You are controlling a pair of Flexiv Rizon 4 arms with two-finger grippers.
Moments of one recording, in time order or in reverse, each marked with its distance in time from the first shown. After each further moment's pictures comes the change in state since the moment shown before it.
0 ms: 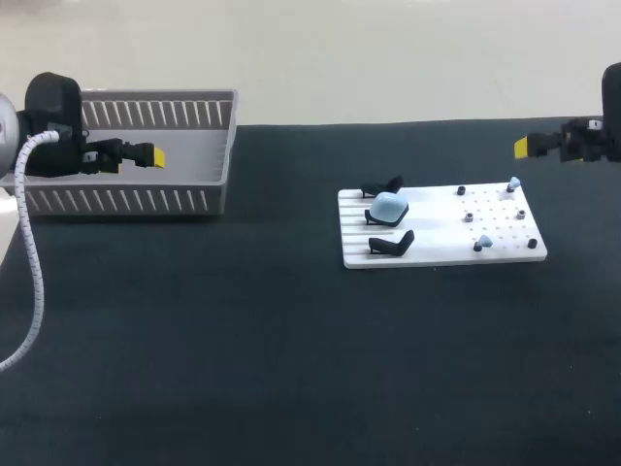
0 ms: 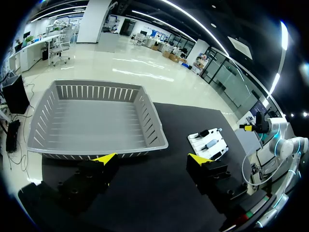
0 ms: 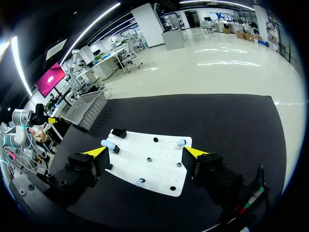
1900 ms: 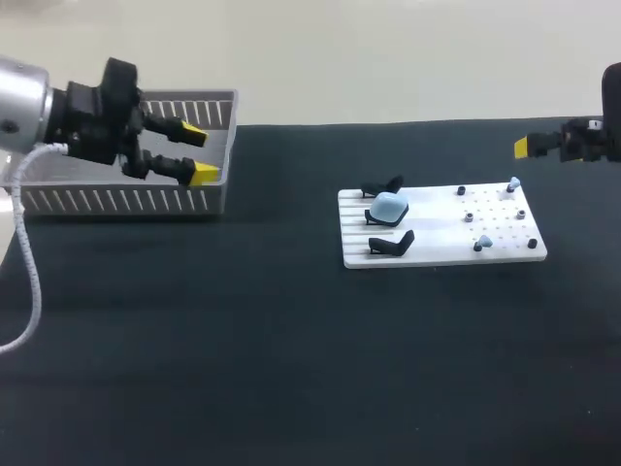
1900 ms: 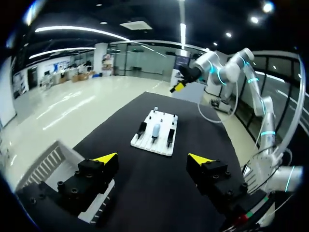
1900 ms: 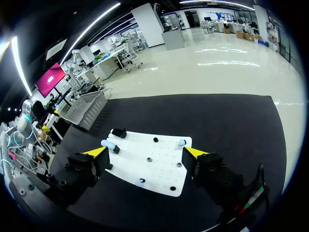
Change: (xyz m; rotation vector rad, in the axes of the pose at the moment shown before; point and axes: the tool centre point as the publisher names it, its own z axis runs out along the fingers) left arm 0.003 -0.100 0.024 0.544 -0.012 0.802; right arm 0.000 0.000 0.000 0.000 0.000 0.000
